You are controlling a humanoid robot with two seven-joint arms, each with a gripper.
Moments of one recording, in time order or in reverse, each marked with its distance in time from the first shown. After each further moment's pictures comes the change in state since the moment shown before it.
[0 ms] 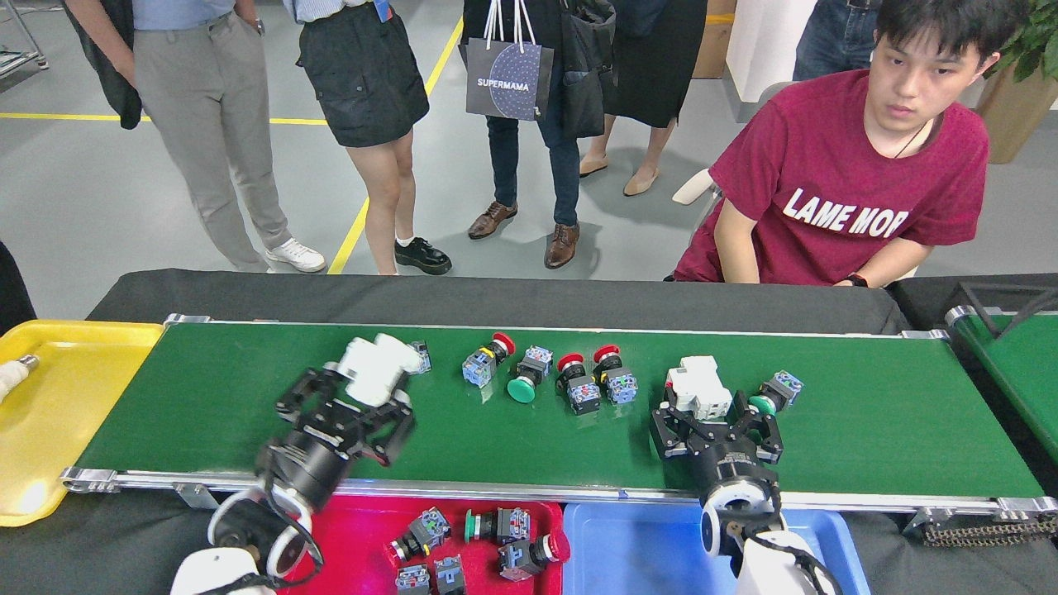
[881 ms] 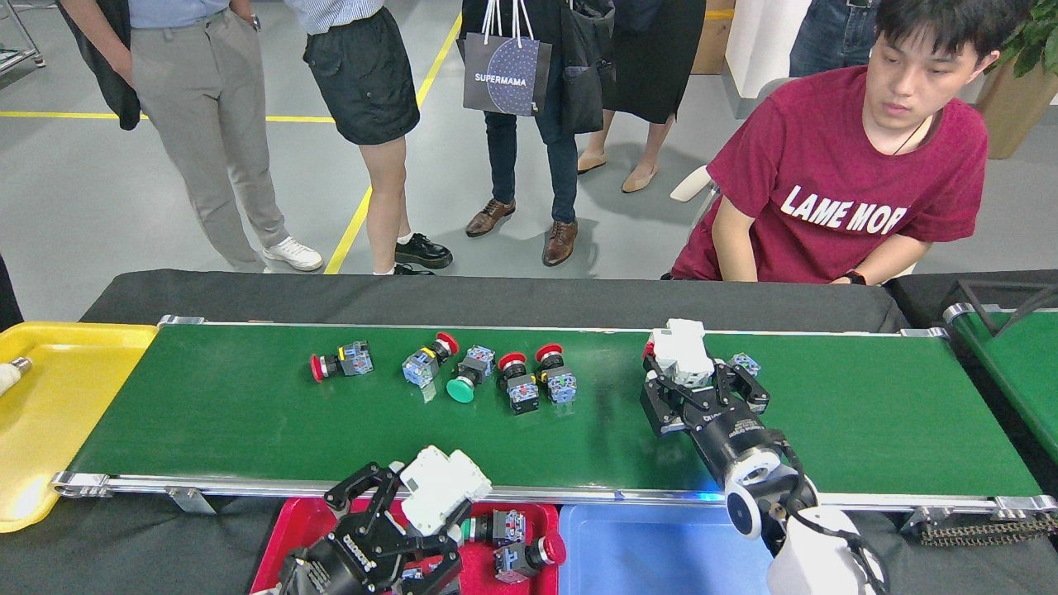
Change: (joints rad) left arm 0.208 0.005 -0.100 -0.187 0.011 -0.155 -0.003; right arm 0.247 -0.178 0.043 -0.516 -0.194 -0.411 0.117
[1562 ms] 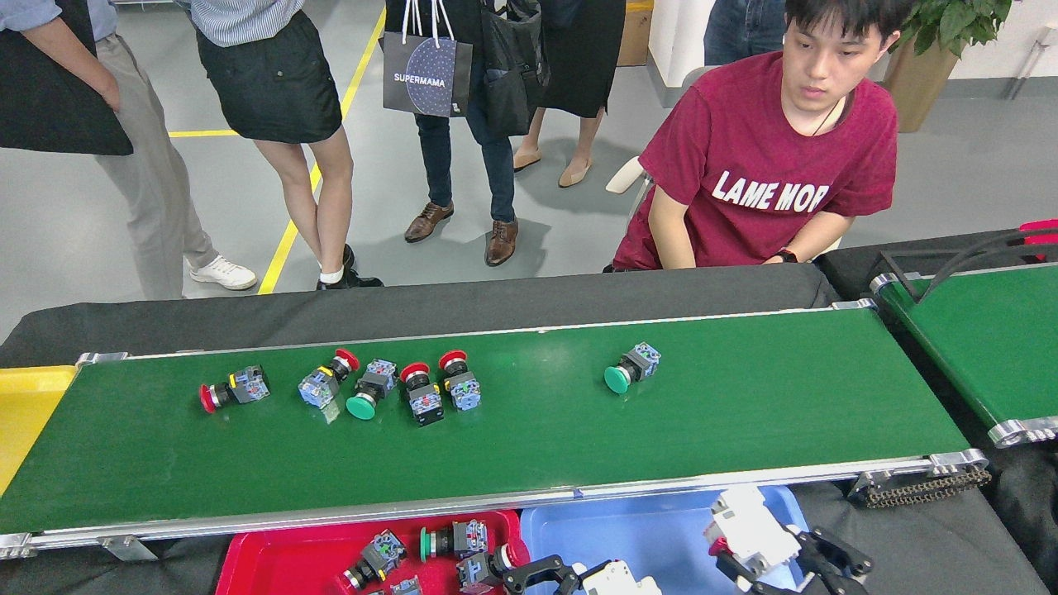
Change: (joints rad) left arm 0.019 -0.043 -0.398 0.011 -0.144 0.237 -0.088; right arm 0.476 -0.074 -0.449 -0.190 -0.069 -0.566 0.026
